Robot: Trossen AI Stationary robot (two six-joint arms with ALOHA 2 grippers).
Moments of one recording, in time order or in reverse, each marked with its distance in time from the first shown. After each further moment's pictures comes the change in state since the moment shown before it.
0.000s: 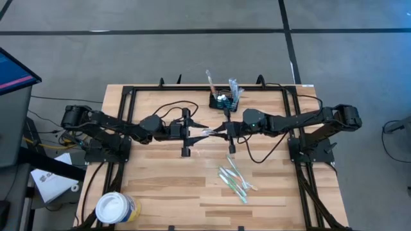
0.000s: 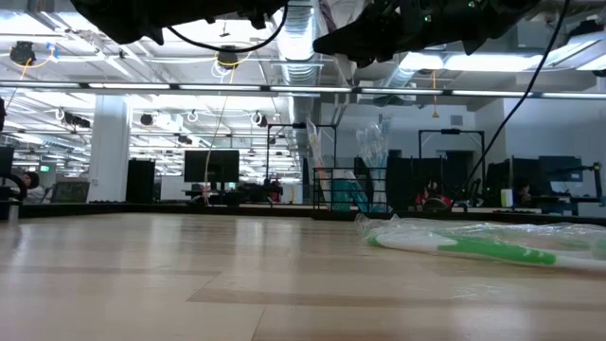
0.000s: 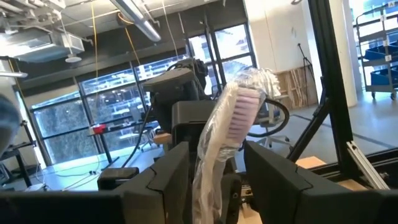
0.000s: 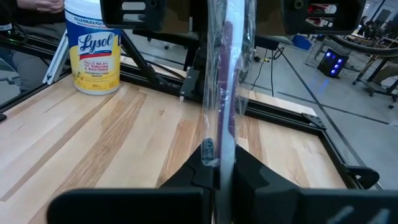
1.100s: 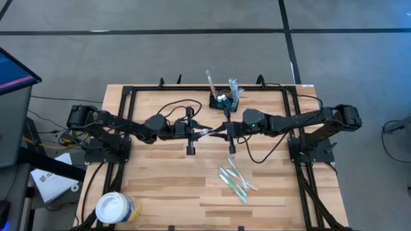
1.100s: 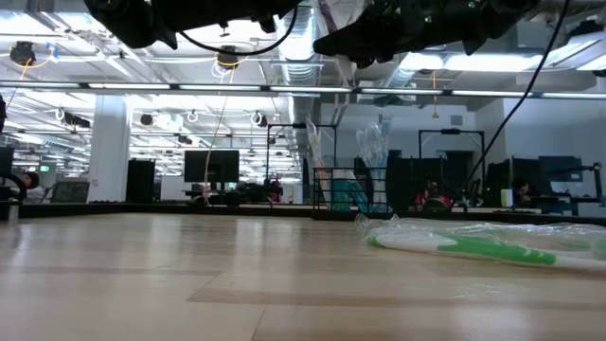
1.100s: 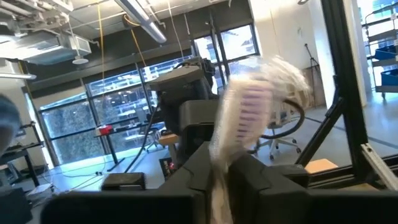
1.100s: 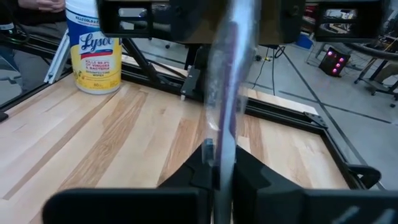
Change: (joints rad) left arm 0.014 0.075 0.048 0.037 -0.004 0.003; right arm 0.000 0.000 0.000 -0.004 -0.001 -0.001
